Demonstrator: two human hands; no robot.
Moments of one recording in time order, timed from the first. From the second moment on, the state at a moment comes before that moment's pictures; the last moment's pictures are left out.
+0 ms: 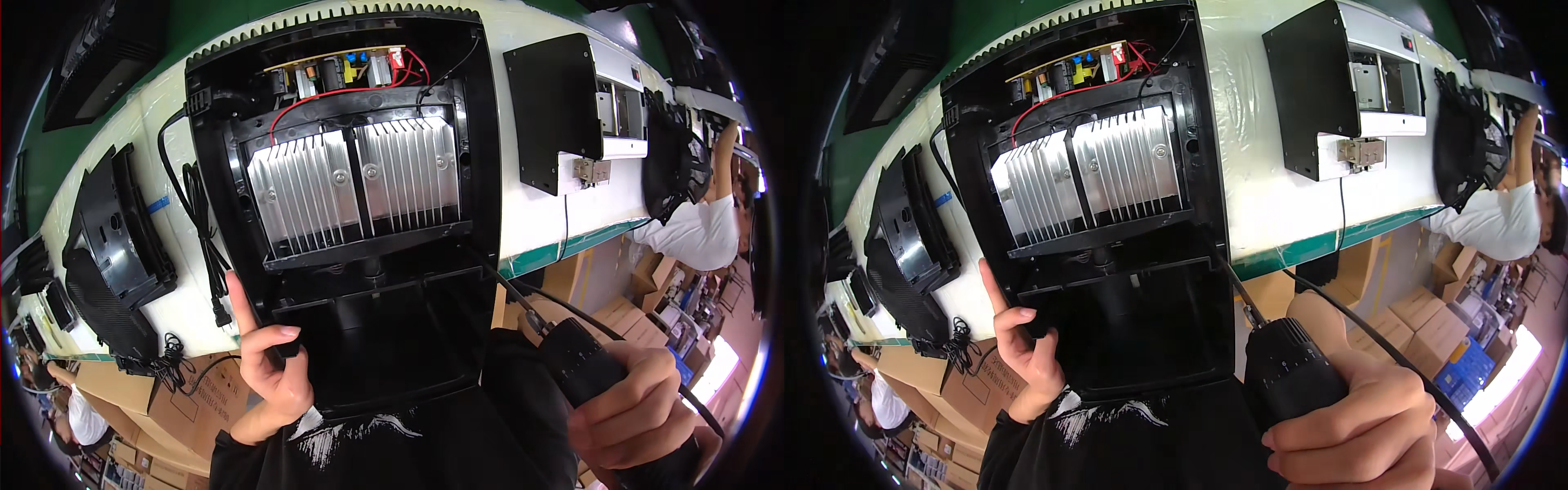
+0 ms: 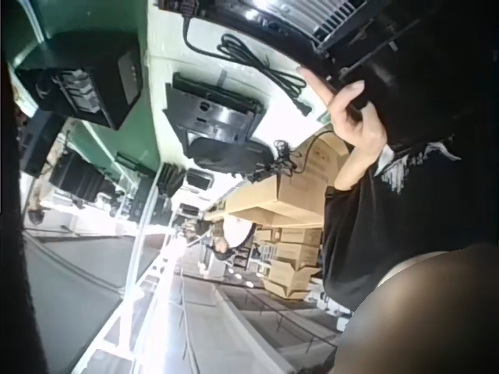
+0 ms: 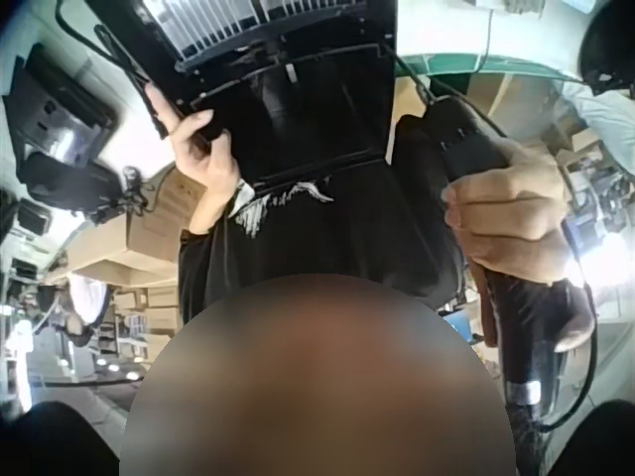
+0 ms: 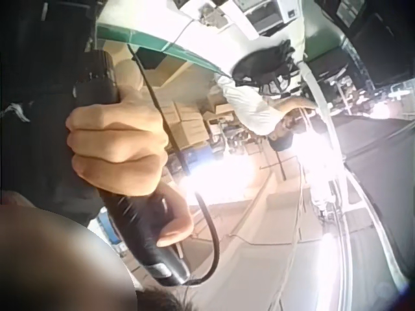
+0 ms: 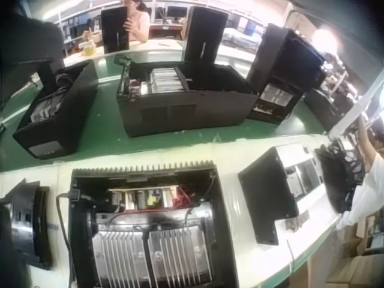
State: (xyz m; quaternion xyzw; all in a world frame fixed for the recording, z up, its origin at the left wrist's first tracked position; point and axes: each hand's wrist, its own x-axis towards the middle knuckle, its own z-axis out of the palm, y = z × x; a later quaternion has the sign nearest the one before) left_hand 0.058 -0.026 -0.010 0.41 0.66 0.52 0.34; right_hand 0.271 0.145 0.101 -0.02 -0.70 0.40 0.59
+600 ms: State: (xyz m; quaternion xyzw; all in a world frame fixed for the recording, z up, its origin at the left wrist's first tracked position) left_hand 0.059 -0.031 -0.014 0.37 0.67 0.55 0.34; right_hand 0.268 0.141 0.084 -0.09 -0.68 0.41 0.60
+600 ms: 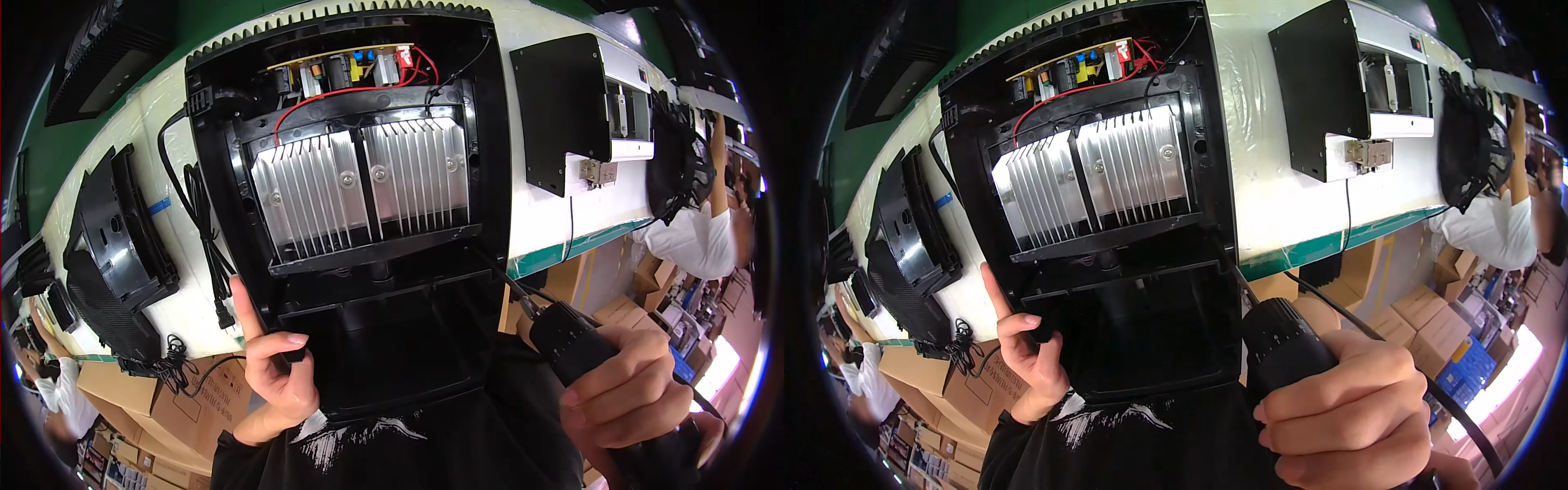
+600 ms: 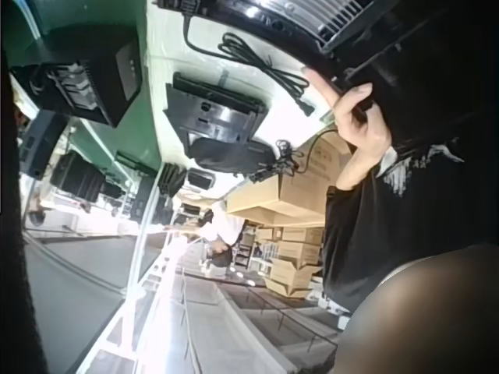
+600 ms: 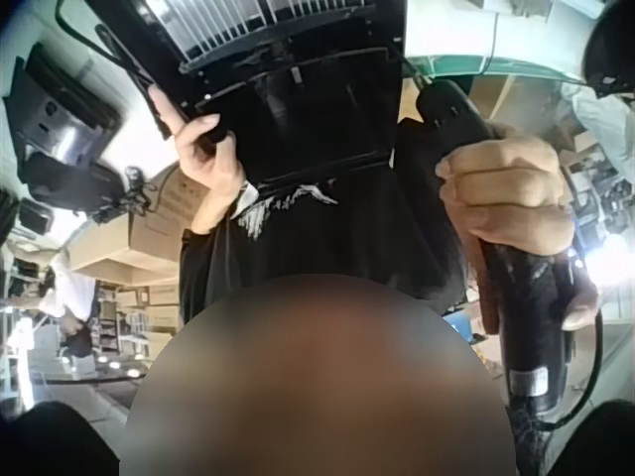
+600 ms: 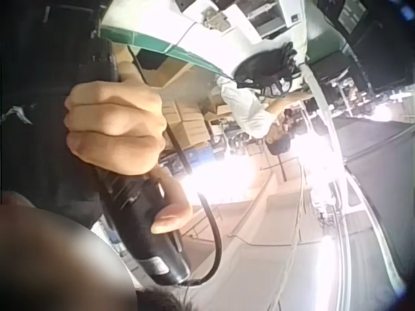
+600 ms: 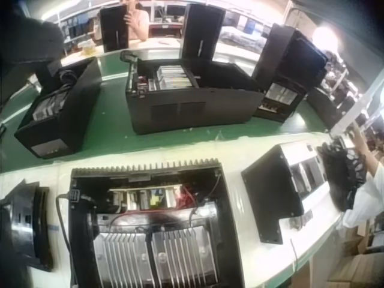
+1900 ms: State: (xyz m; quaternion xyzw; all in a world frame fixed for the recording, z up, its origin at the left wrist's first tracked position) left_hand 0.058 -0.015 -0.015 0.39 0.58 0.63 0.35; right_hand 0.374 0.138 0.150 -0.16 -0.62 0.13 0.75
